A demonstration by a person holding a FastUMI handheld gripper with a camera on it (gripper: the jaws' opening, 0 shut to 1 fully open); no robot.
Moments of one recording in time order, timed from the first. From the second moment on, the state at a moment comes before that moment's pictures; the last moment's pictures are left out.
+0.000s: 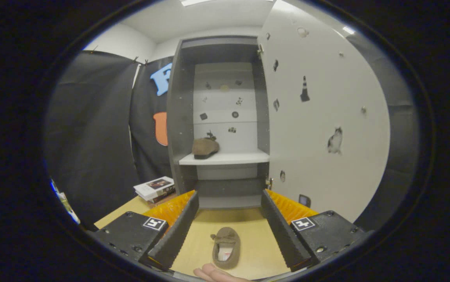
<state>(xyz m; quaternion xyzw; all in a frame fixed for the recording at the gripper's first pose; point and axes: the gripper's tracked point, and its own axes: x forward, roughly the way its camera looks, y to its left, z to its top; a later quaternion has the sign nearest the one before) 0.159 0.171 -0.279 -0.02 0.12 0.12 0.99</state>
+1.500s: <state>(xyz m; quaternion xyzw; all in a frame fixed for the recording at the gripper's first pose) 0.237 0.208 -0.568 0.00 0.31 0.06 0.95</state>
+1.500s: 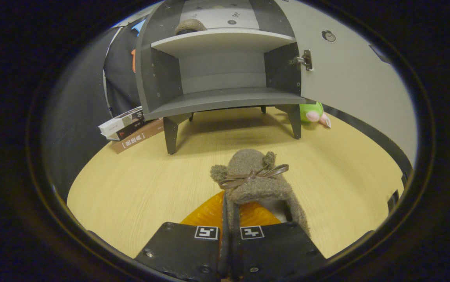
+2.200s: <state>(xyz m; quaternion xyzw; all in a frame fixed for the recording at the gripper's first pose) 0.209 0.223 -0.457 -0.03 0.24 0.11 0.96</state>
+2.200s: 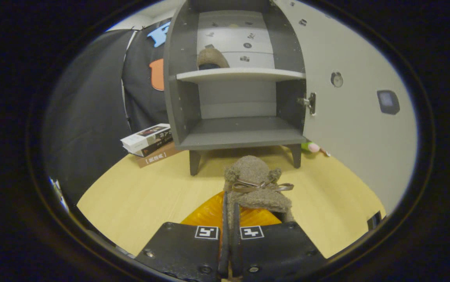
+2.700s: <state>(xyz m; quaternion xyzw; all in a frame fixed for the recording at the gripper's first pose) 0.212 0.239 -0.339 -0.04 0.16 0.14 0.98</state>
